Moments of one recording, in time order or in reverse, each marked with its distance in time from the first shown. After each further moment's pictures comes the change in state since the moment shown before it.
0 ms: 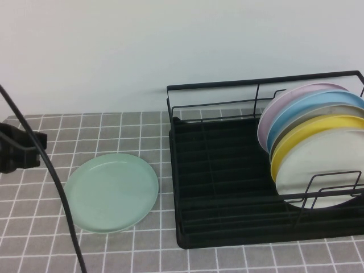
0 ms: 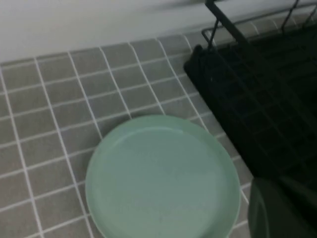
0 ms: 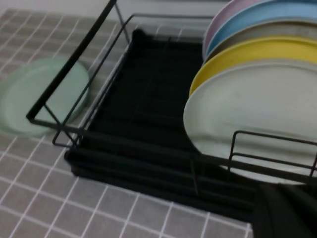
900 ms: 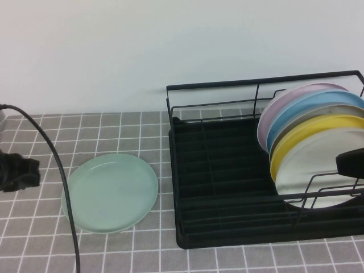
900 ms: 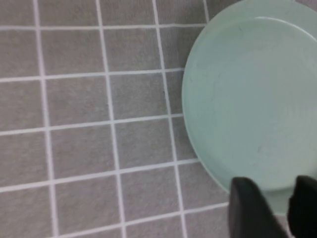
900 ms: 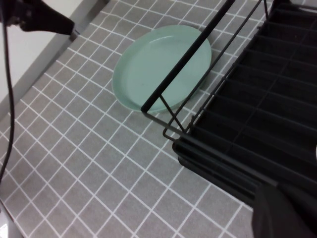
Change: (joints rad) right arm 0.000 0.434 -0.220 0.356 0.269 -0.372; left arm 0.079 0.355 -0.057 0.224 -0.005 -0.234
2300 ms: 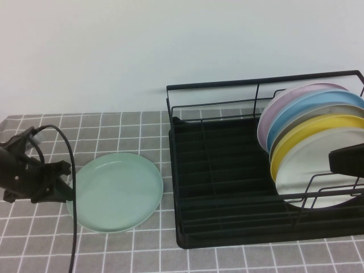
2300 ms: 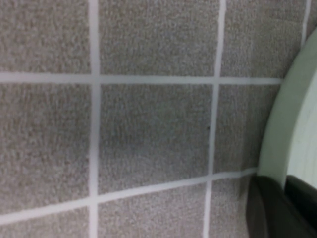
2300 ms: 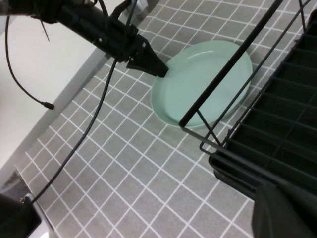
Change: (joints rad) right arm 0.000 0.000 0.000 0.097 0.050 -0.012; left arm -0.002 0.531 -0.226 -0.190 0.083 0.027
